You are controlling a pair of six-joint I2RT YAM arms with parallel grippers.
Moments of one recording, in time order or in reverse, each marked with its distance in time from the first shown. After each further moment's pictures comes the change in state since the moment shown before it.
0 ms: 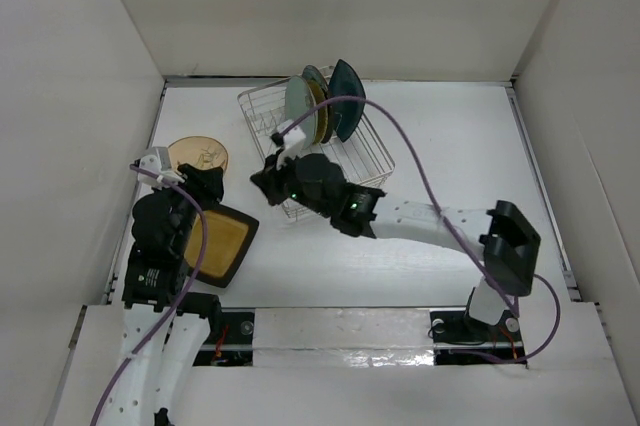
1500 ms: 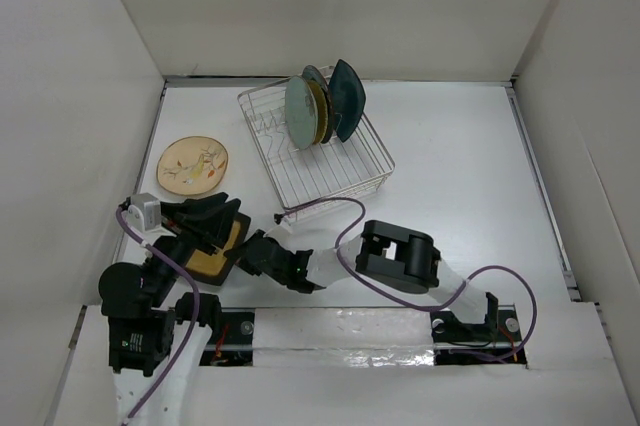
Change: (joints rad) left arm 0.000 -0.325 0.038 -0.003 0.421 -0.012; right arm 0.219 0.642 0.012 0.285 0.197 1.215
